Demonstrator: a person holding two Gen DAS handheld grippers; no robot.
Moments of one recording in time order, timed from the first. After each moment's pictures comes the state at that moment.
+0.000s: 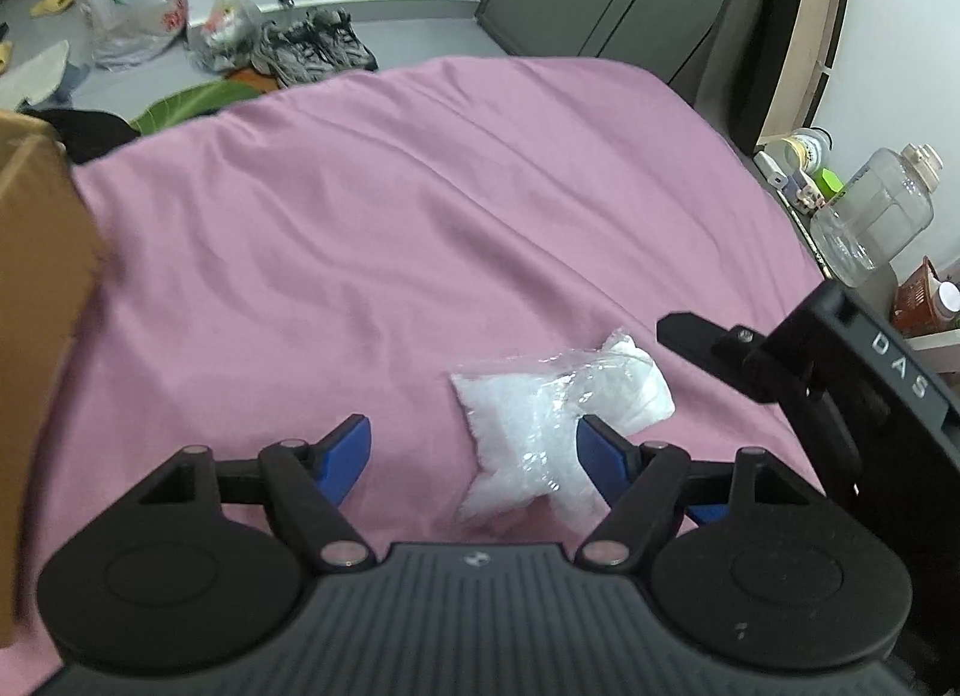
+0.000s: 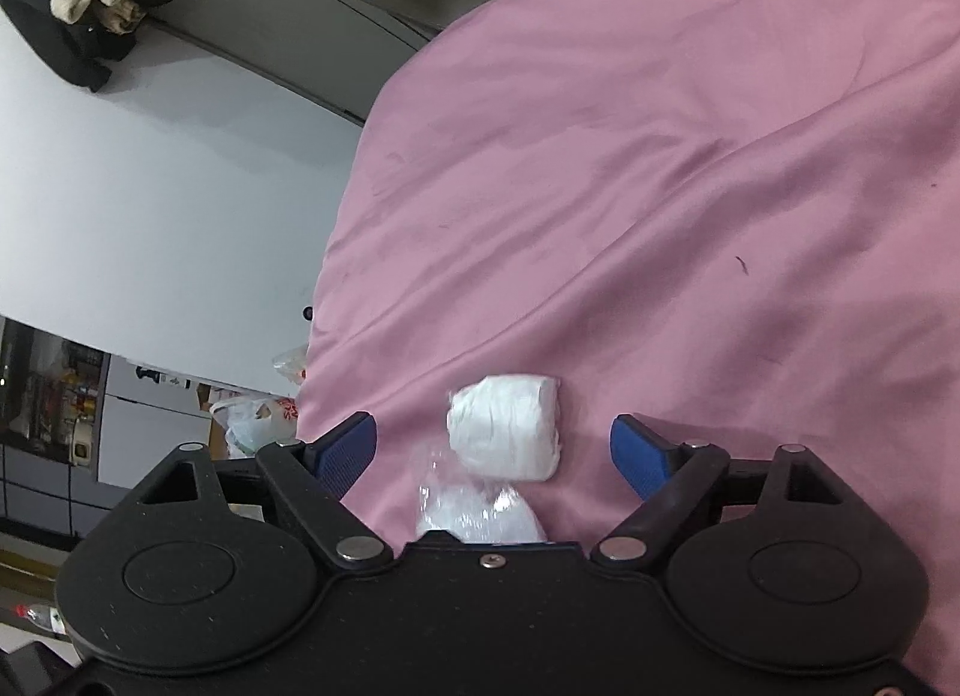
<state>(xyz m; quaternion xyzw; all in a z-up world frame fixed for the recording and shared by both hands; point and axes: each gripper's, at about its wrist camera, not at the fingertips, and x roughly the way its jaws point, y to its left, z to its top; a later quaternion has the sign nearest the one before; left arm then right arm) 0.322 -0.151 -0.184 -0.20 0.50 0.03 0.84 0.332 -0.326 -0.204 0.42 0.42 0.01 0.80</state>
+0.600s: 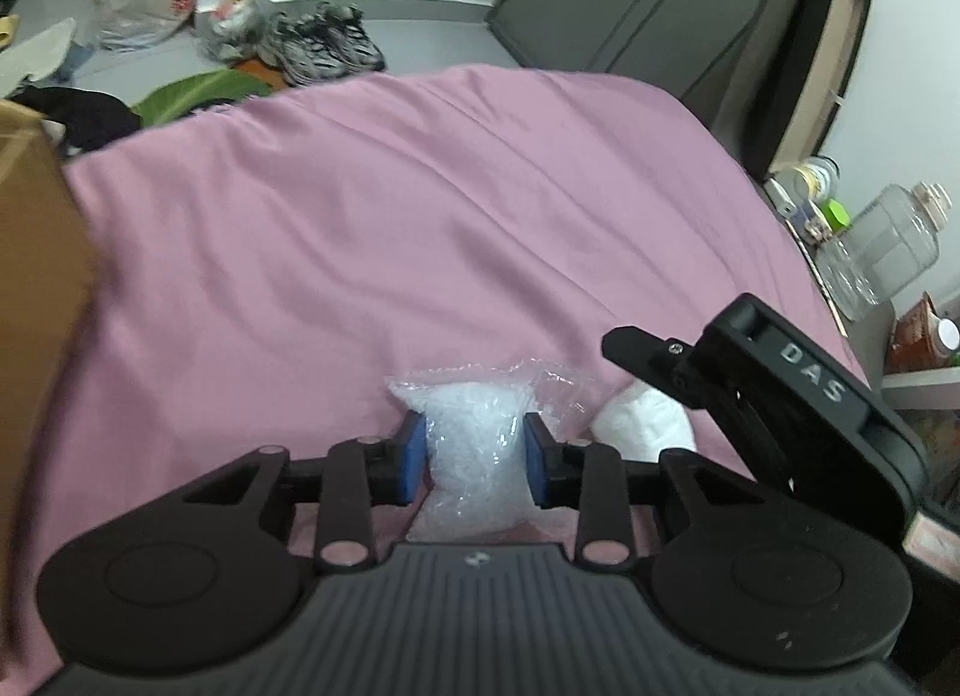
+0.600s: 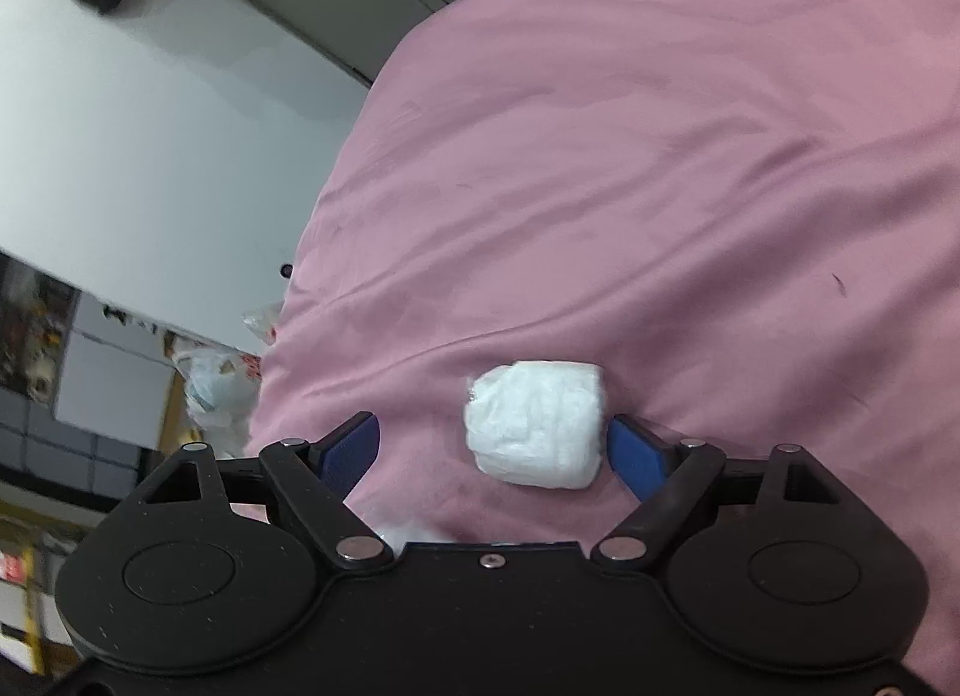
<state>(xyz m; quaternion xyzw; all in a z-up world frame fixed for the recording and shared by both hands) 0.325 -0.127 -0.187 -0.23 0.49 0.04 0.84 0.353 -0.288 -0.208 0.32 0.45 0.02 0.83</state>
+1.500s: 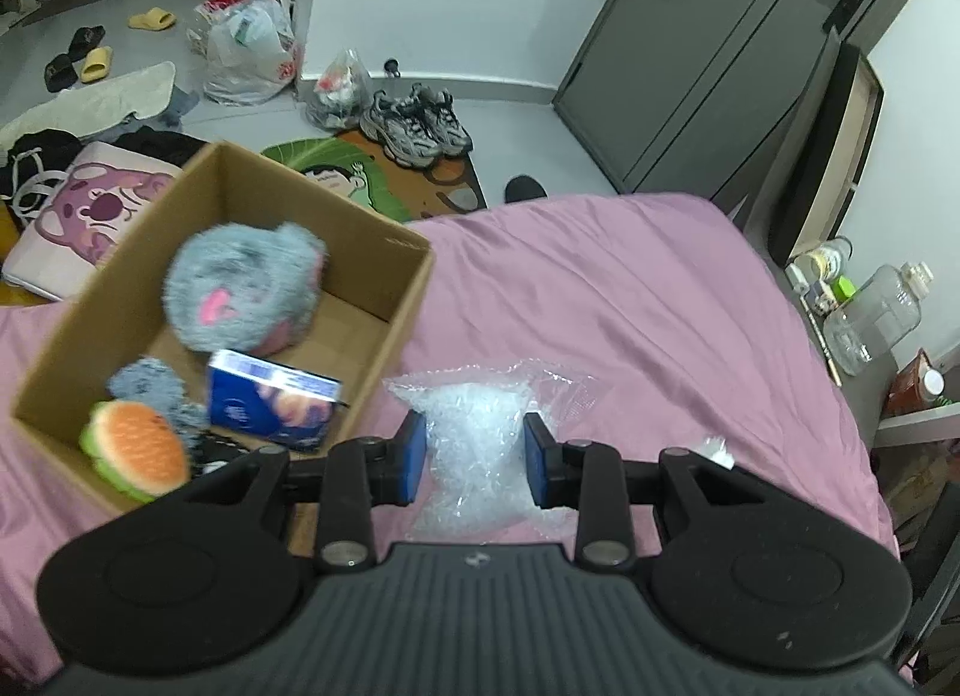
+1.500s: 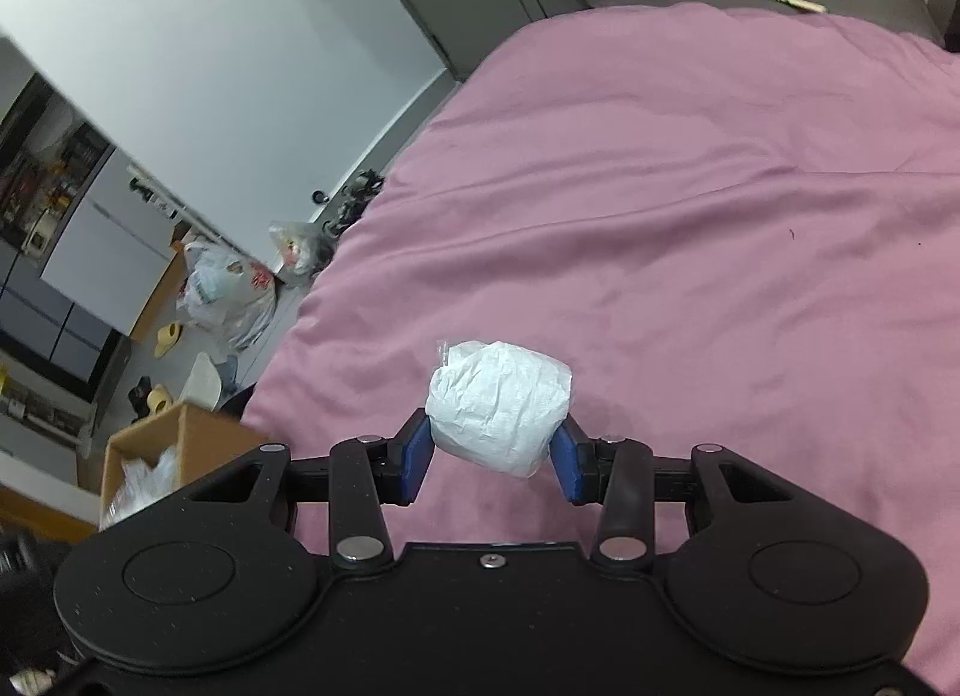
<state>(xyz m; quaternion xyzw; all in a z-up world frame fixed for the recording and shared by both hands) 0.214 -0.032 -0.082 -0.23 0.44 0.09 0.86 0.263 -0.247 -0.141 0.21 0.44 0.07 0.87</state>
